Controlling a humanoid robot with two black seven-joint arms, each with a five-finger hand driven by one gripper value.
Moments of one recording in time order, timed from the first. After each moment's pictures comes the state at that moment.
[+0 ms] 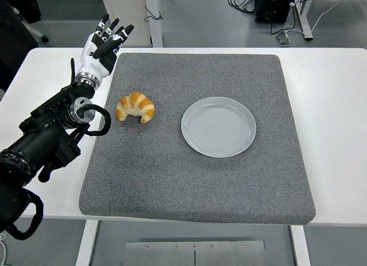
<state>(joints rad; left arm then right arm) -1.00 0.06 -0.63 -0.38 0.00 -0.17 -0.39 -0.09 0.00 0.00 0.12 -0.11 0.03 0.41</state>
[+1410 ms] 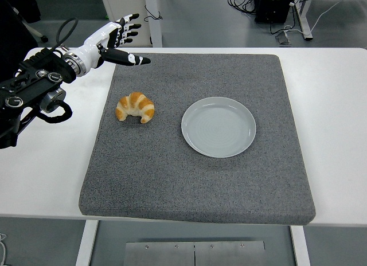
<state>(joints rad) -1.11 0.42 -0.26 -0.84 0.58 -0.02 -0.21 -0.09 0.00 0.00 0.12 -0.11 0.03 0.41</state>
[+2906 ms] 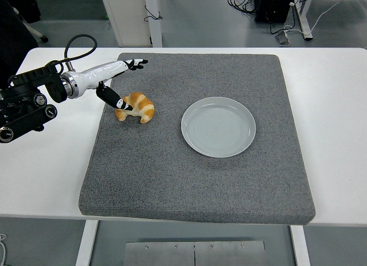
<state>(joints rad) -1.13 0.54 -0.06 -0.98 1.14 0.03 -0.22 -0.09 0.00 0.00 0.12 -0.11 0.03 0.41</state>
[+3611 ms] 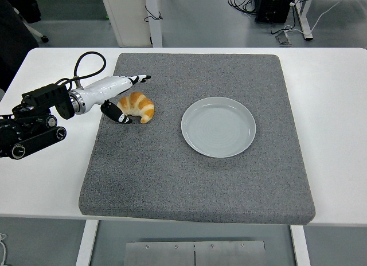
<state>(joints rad) -1.13 0.50 0.10 -0.98 1.18 0.21 -0.22 -0.09 0.00 0.00 0.12 -0.11 0.03 0.41</state>
